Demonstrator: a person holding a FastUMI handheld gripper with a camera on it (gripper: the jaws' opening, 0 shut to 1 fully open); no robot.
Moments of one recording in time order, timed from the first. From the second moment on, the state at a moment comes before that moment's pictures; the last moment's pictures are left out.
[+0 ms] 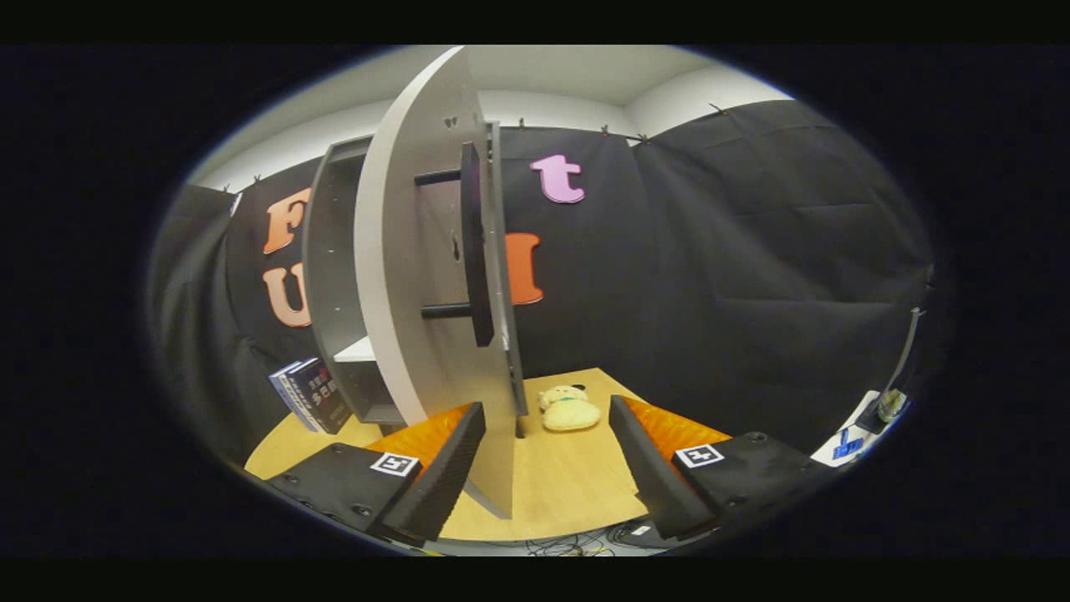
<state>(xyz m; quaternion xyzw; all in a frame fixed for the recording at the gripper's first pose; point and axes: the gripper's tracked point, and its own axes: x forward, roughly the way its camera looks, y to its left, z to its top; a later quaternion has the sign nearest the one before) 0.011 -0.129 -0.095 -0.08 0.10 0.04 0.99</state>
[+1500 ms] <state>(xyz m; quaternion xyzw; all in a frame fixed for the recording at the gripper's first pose) 0.189 0.127 -0.181 -0.10 0.10 0.08 0.99</state>
